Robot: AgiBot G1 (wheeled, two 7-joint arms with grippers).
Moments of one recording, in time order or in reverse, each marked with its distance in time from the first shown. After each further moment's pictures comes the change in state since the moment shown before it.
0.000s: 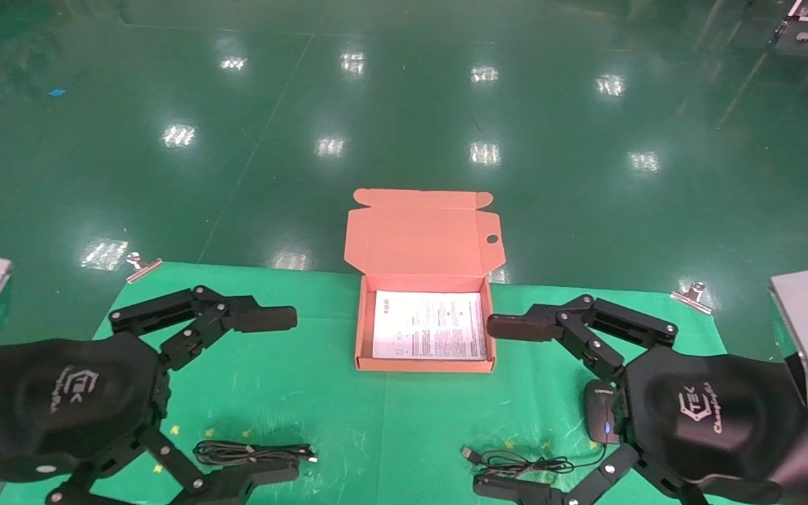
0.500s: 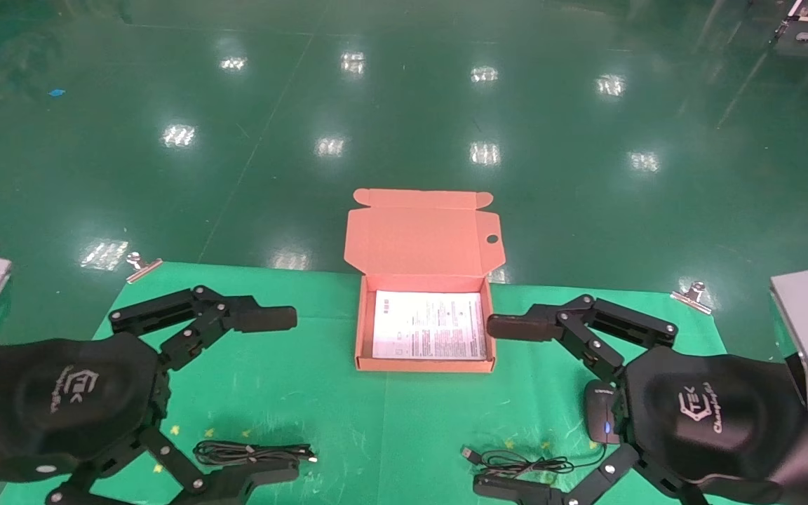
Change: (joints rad) left arm 0.000 0.000 0.000 0.000 0.000 0.000 0.000; right arm 0.000 0.000 0.000 0.000 0.000 0.000 0.000
